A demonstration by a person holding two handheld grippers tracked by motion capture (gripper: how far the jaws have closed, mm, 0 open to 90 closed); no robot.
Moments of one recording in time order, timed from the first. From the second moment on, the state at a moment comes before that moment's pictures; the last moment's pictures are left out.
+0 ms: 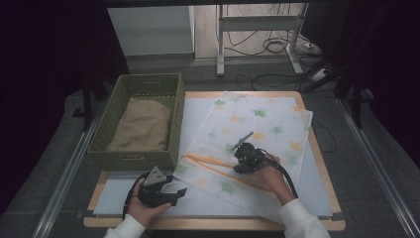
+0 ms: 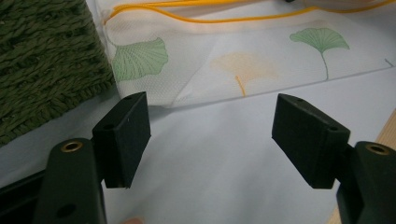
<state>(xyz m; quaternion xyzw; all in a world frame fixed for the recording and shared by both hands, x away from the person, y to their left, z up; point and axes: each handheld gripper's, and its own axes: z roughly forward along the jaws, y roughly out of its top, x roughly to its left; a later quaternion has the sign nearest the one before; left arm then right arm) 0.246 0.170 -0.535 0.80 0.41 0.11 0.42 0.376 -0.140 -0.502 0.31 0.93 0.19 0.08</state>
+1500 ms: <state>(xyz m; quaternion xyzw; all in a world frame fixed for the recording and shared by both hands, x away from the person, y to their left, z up) 0.246 0.171 -0.534 0.80 0.41 0.11 0.42 0.382 -0.162 -0.461 0.32 0.91 0.26 0.08</state>
